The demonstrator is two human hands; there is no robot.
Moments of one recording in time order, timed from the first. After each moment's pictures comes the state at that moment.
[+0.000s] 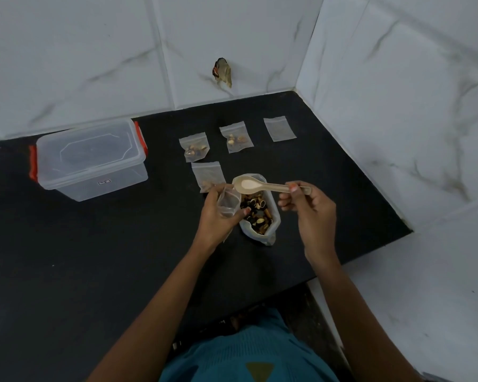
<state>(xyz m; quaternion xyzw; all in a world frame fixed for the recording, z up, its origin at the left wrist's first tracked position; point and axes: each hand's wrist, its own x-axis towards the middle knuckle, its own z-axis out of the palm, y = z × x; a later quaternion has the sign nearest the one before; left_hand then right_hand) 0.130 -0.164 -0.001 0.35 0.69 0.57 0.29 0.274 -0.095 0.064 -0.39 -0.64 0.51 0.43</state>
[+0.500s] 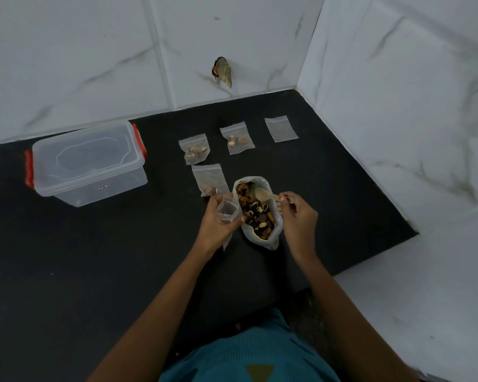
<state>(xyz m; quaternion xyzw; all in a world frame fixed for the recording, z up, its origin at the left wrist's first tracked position) 0.121 -0.162 -0.020 0.30 0.67 0.56 0.37 0.254 -0.073 0.003 -0.46 -0.70 0.40 0.38</state>
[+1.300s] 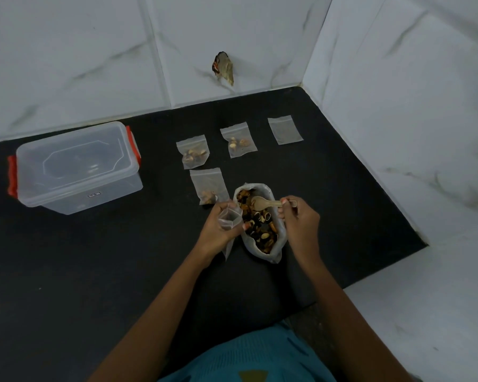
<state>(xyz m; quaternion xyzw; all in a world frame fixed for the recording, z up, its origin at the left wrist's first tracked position) 0.106 -0.144 -0.033 0.26 0.64 0.55 0.46 0.240 -0.046 -0.005 -0.51 -0.67 0.43 0.32</state>
